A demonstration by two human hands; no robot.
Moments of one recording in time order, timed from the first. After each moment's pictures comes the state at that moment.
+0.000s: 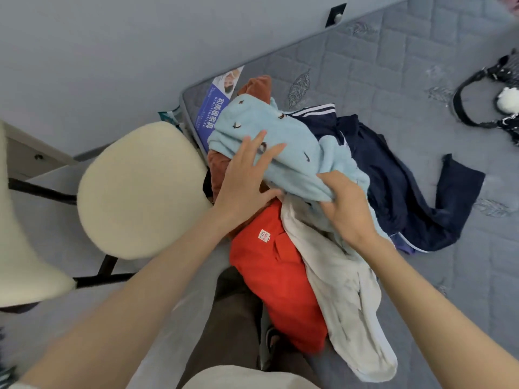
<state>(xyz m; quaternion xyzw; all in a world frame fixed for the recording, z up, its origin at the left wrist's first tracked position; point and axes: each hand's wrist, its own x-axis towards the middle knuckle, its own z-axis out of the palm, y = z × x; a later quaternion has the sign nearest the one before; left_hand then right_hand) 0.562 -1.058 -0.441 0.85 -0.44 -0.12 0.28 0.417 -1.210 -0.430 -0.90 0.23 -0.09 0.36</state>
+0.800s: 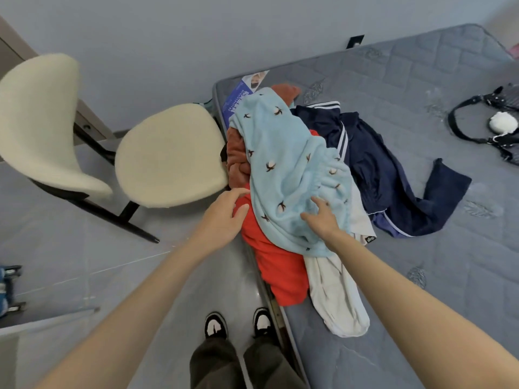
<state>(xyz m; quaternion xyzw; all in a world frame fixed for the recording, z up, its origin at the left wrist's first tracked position) 0.374 -0.926 -0.404 0.88 -0.22 -0.22 0.37 0.295 -1.143 -0.474 -0.75 0.39 0.11 0.52</state>
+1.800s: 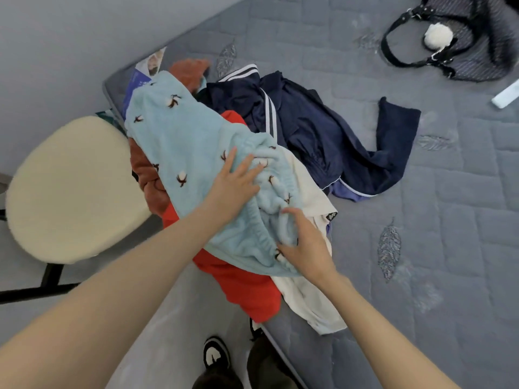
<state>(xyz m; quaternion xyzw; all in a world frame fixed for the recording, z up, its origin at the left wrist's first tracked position) 0.419 -1.137 -0.491 0.71 -0.65 0.05 -0.25 0.220 -1.193 -0.525 -0.81 0.37 -0.02 0.45</state>
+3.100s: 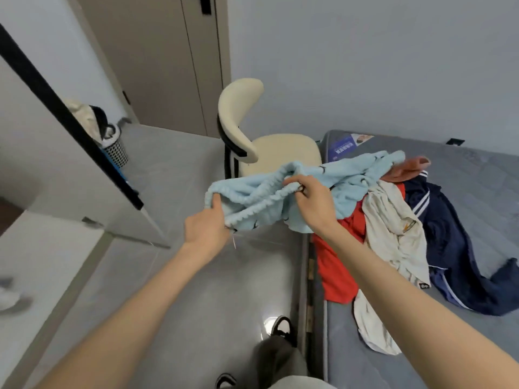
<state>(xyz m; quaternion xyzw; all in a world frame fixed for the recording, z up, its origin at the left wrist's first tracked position) 0.182 -0.662 -0.315 0.99 0.08 -0.07 0.08 0.225 -0.872 -0.288 -0.91 -0.05 -0.04 0.41</state>
